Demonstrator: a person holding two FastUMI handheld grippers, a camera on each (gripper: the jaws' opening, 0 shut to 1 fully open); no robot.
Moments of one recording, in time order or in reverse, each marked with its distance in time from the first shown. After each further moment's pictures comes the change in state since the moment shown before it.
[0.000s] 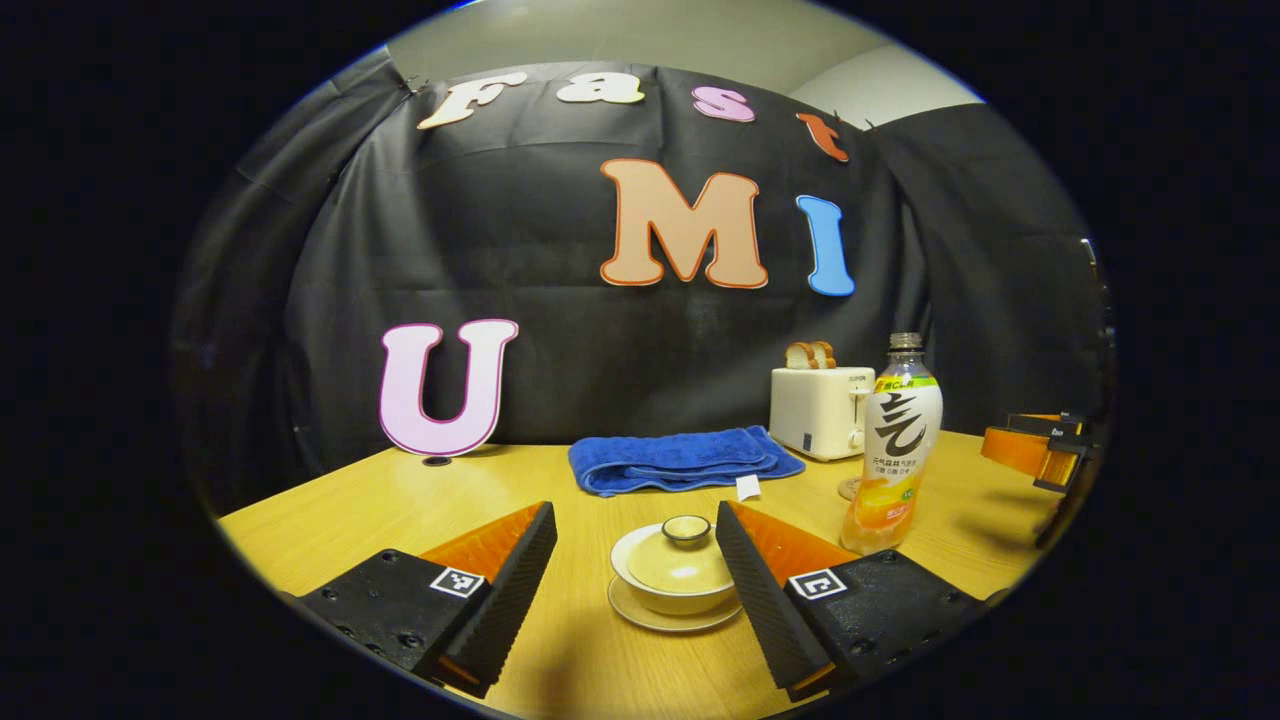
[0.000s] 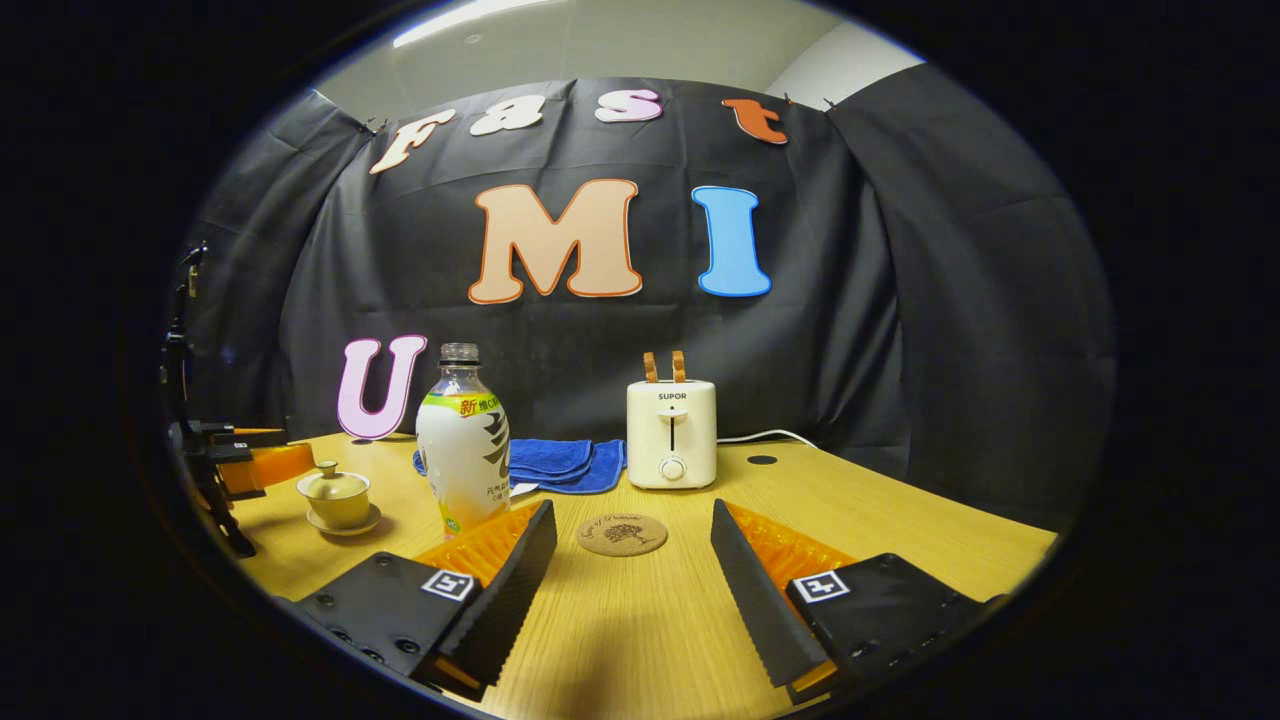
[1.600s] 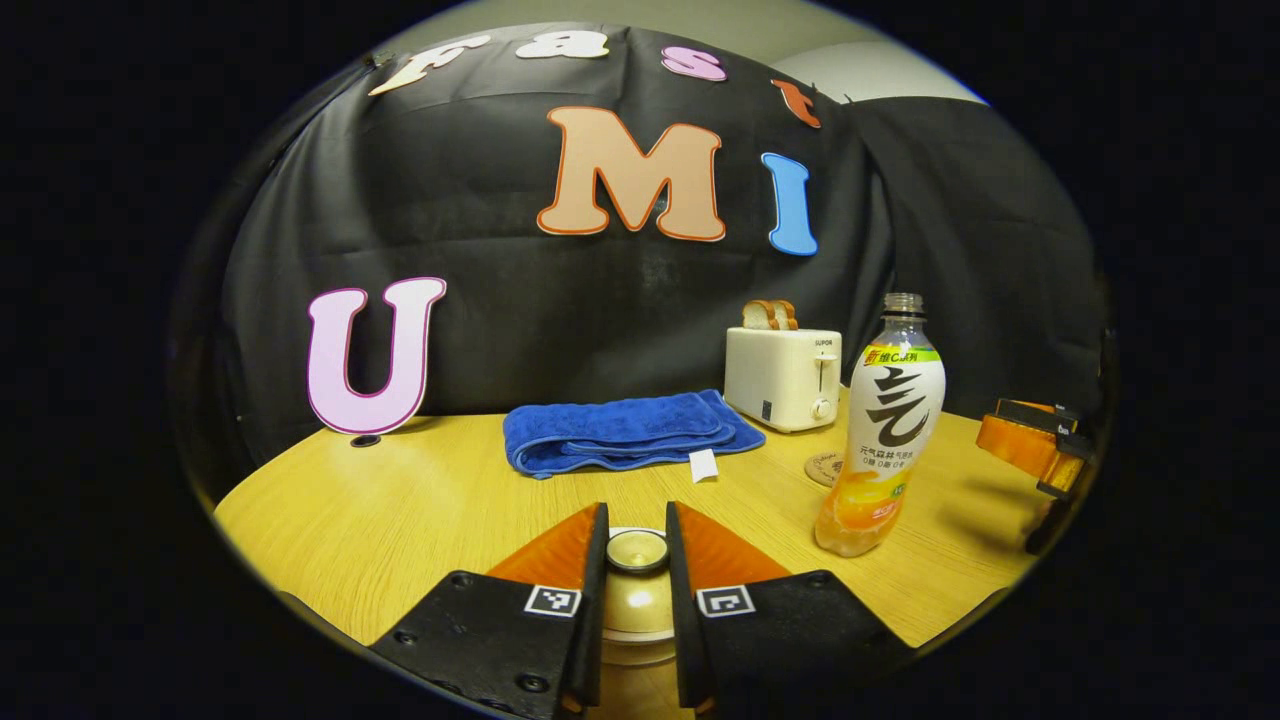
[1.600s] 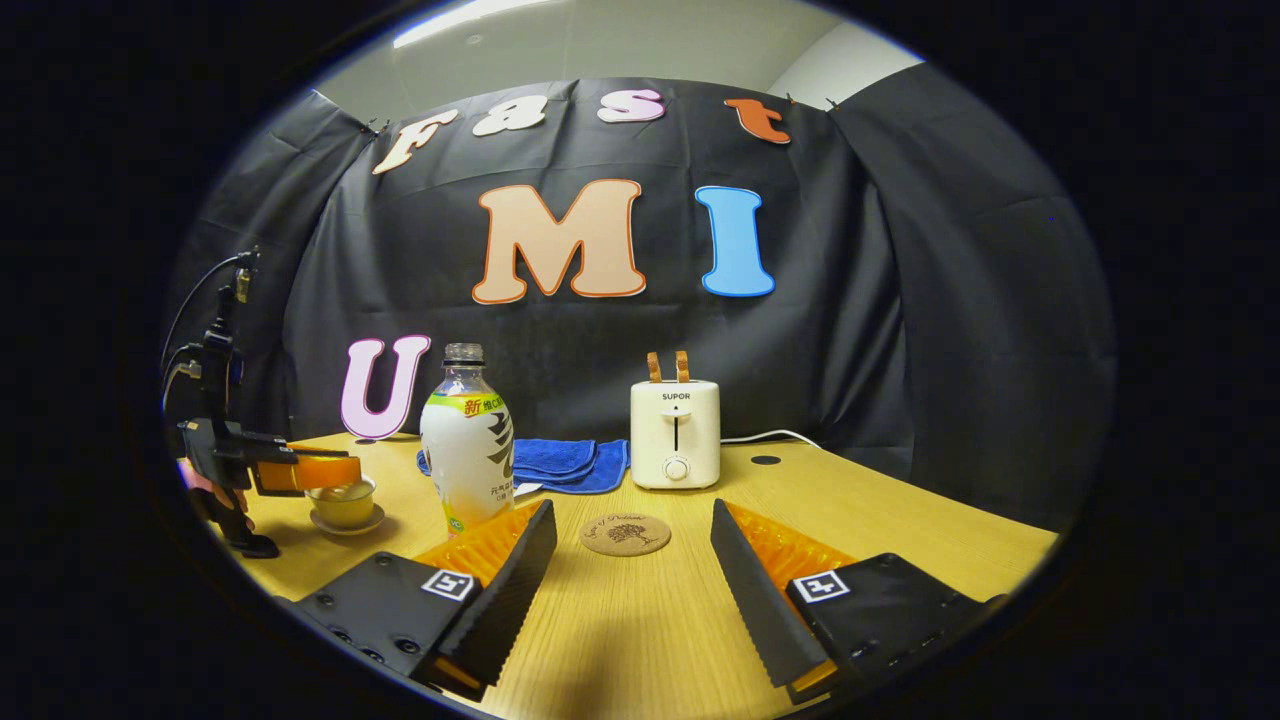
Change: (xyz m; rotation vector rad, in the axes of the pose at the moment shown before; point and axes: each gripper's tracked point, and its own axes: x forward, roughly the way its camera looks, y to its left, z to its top) left arm 0.036 -0.027 -0.020 -0.011 0.141 -0.128; right arm -0.001 0.001 0.000 0.000 0.001 0.011
